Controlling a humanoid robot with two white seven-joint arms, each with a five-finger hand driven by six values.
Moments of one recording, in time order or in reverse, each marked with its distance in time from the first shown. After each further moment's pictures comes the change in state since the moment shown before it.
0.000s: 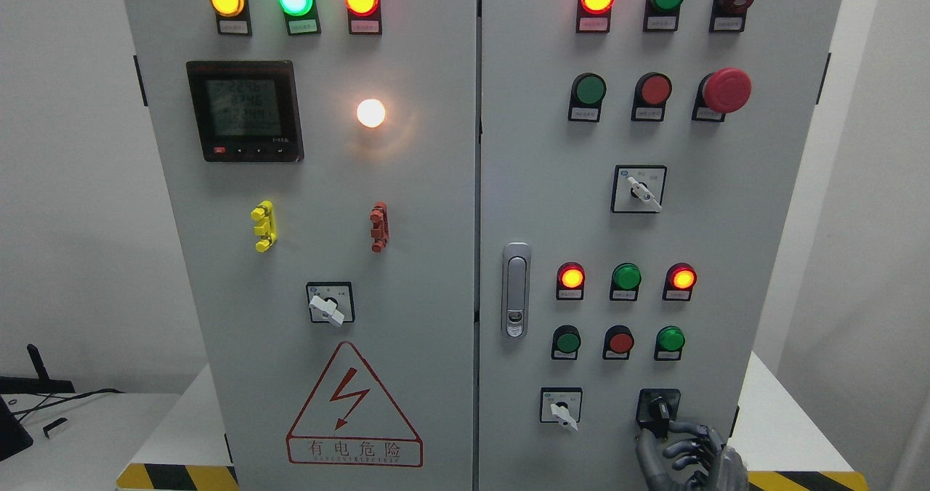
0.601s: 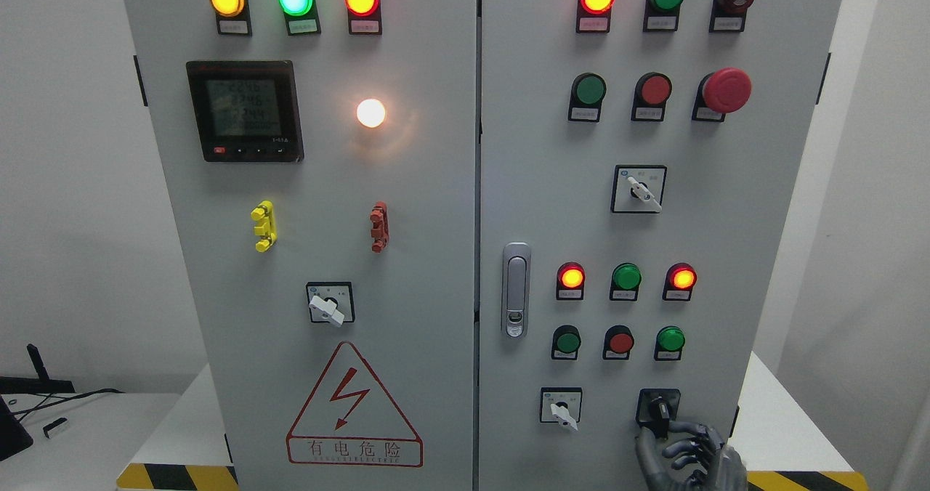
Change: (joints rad) left arm 0.000 0.000 0.000 0.000 0.000 0.000 0.000; right arm -0.004 0.000 0.002 0.007 -0.001 0.001 -0.001
